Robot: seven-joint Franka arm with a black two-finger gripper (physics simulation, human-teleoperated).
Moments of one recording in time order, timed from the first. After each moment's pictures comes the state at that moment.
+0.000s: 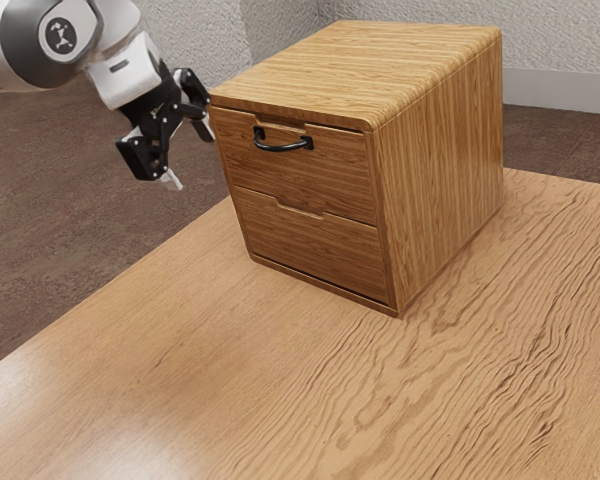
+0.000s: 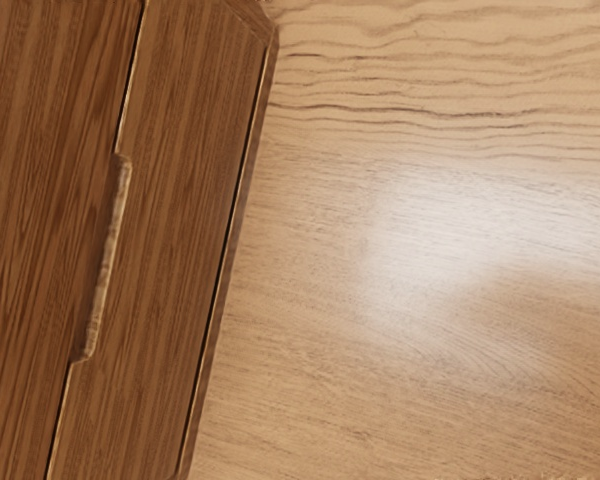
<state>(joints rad) 0.36 0.09 -0.16 -1.30 -0.03 1.67 1.59</state>
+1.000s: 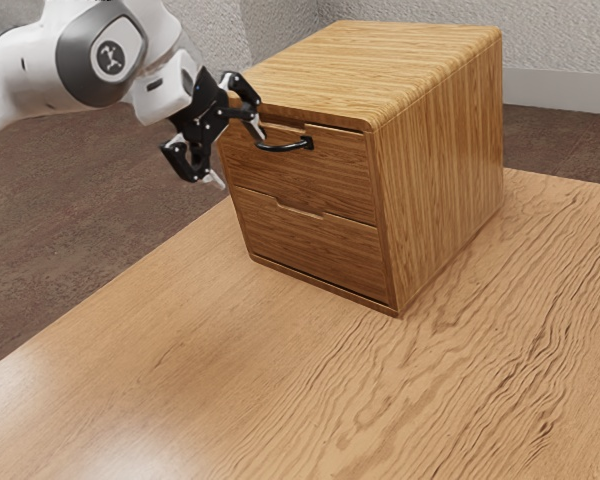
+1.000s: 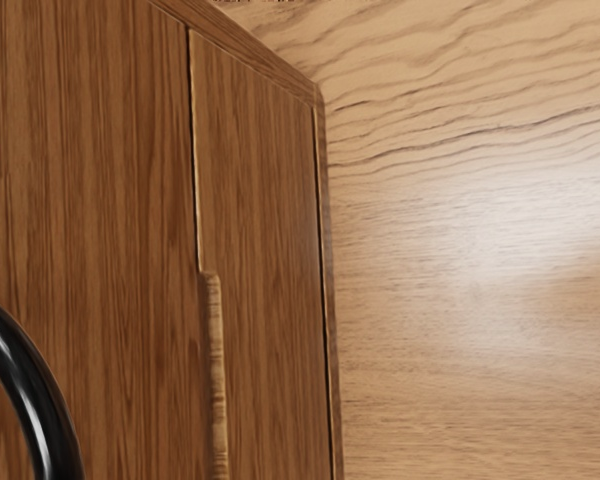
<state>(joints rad) 0.34 0.19 -0.18 -1.28 -0.09 1.82 1.84</state>
